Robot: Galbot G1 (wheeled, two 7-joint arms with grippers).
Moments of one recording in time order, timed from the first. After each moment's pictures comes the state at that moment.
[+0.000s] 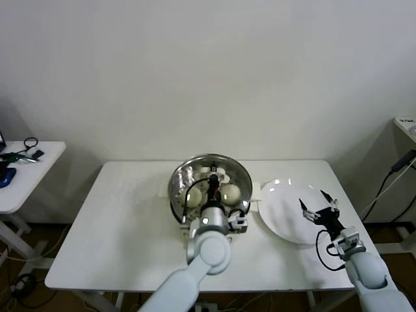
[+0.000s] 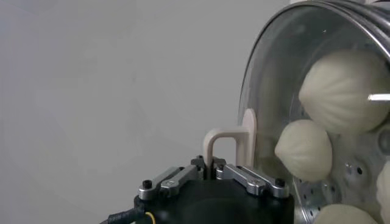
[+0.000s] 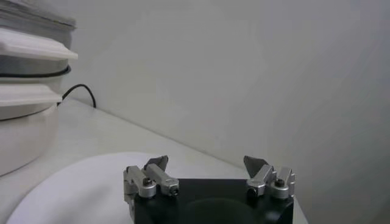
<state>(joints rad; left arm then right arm) 0.84 -1.46 0.21 -1.70 1.60 0.74 0.34 -1.15 1.04 0.54 1.41 0.18 0.13 -0.22</state>
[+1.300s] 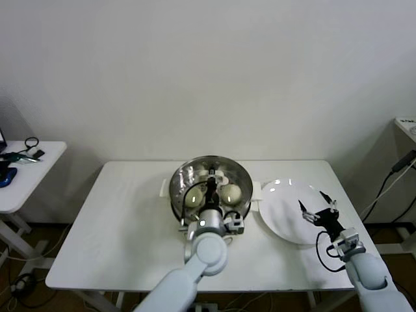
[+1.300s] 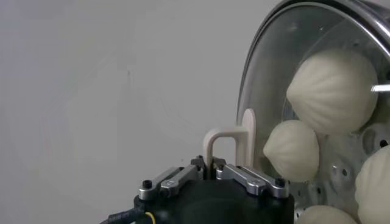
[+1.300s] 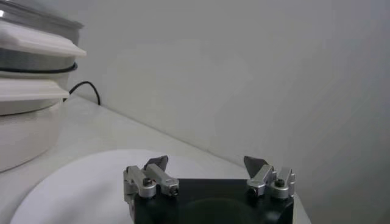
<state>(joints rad) 0.84 -1.43 0.22 -1.66 1.47 0.74 0.23 -1.15 1.05 0.55 1.40 0.16 0.14 -0.24</state>
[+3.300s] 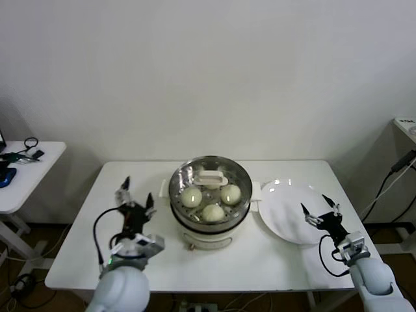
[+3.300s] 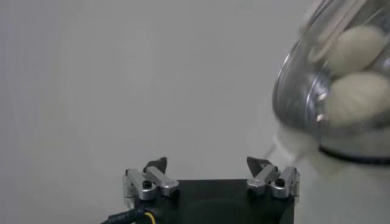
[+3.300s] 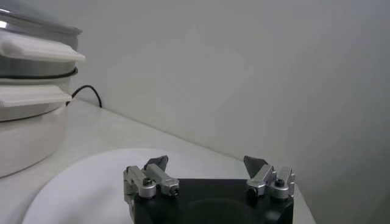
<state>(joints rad) 1.33 -1.21 -0.26 -2.17 0.72 0.71 -0.08 -1.19 1.06 0.60 1.43 0.20 0.13 -0.28</state>
